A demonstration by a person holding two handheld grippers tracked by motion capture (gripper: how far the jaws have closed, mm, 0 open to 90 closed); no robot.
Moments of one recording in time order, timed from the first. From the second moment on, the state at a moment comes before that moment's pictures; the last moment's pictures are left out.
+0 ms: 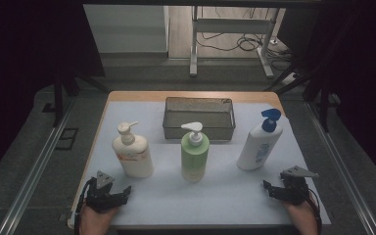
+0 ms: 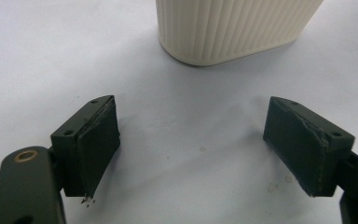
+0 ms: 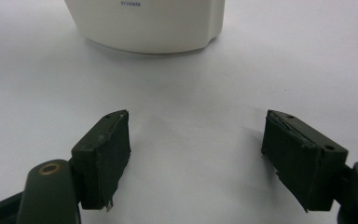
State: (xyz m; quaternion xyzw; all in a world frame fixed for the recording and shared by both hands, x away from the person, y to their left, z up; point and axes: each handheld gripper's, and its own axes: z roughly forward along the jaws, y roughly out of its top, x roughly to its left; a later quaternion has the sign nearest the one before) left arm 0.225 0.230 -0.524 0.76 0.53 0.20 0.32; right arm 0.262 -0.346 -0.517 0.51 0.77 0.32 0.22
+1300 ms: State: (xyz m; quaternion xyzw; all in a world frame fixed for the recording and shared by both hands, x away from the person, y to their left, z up) left arm 0.225 0.230 -0.525 0.76 0.53 0.20 0.32; right arm 0.265 -0.346 -0.515 0.49 0.78 0.32 0.20
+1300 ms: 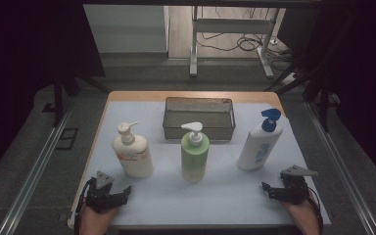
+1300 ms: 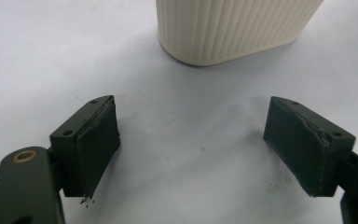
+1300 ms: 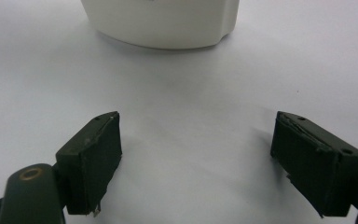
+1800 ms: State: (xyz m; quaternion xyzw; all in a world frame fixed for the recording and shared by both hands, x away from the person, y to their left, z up) left arm 0.224 0.230 -0.525 0.76 0.53 0.20 0.32; right arm 0.267 -0.347 -0.502 0.48 0.79 0.32 0.20
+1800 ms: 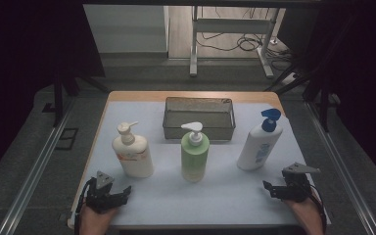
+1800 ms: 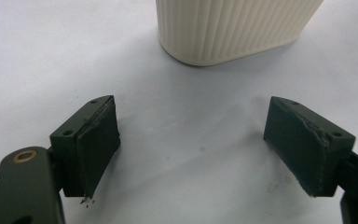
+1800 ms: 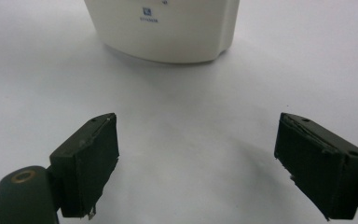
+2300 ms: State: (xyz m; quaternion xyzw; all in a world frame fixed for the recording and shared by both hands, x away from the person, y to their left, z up) left arm 0.224 0.230 -0.525 0.76 0.53 0.20 0.32; right arm 0.271 -0.354 -0.485 0.48 0.79 0.34 0.19
